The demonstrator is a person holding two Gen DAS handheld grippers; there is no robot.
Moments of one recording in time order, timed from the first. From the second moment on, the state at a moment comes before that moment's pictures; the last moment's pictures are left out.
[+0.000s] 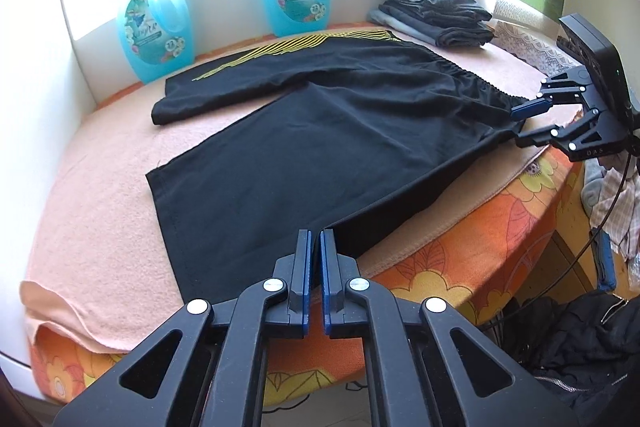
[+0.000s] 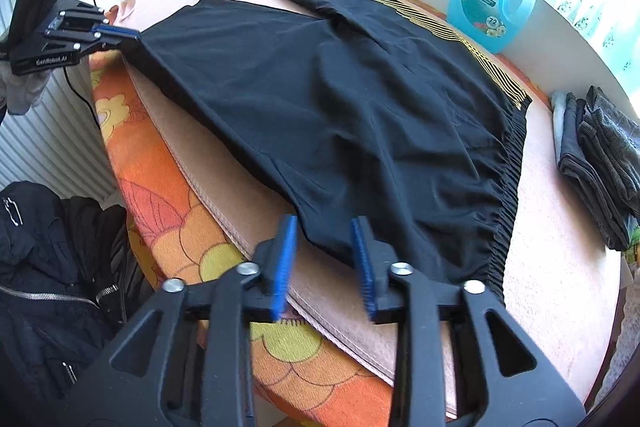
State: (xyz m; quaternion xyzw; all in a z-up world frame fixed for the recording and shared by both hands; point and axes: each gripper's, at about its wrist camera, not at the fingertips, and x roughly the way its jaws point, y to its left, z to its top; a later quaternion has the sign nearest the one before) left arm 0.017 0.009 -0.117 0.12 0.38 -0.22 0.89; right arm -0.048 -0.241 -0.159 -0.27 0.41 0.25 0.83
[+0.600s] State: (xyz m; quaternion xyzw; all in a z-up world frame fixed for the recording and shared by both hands) left arm 0.031 0.018 -0.107 0.09 0.37 -0.23 0.90; right arm -0.041 -0.262 -0.169 -0.30 0.41 0.19 0.84
